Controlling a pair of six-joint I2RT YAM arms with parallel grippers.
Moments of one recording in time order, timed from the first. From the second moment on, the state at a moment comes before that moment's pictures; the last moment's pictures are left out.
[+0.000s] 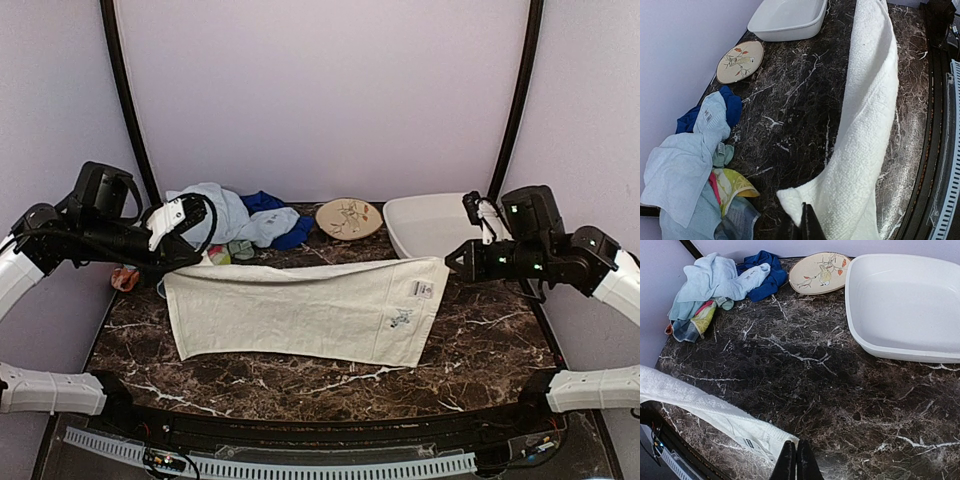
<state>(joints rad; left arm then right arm) -0.59 0.97 1.20 -0.94 0.24 0.54 0.69 0.91 0.99 -0.74 0.06 0.42</state>
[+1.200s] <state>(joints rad) -0.38 1.52 1.00 -0.45 0.06 0.45 0.56 1.56 1.10 -0.54 0.05 0.23</state>
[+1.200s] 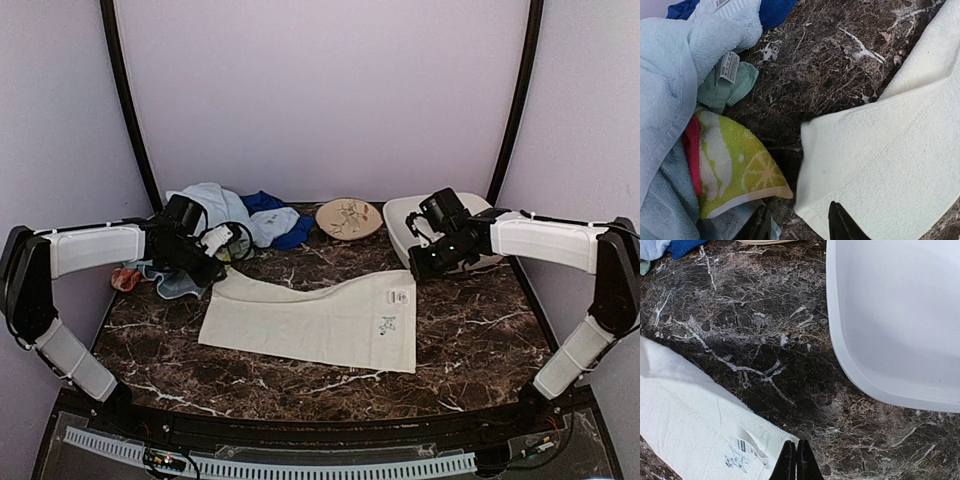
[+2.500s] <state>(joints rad) -0.70 1.49 0.86 -0.78 0.42 0.78 0.51 1.51 1.07 -0.65 0.05 0.11</state>
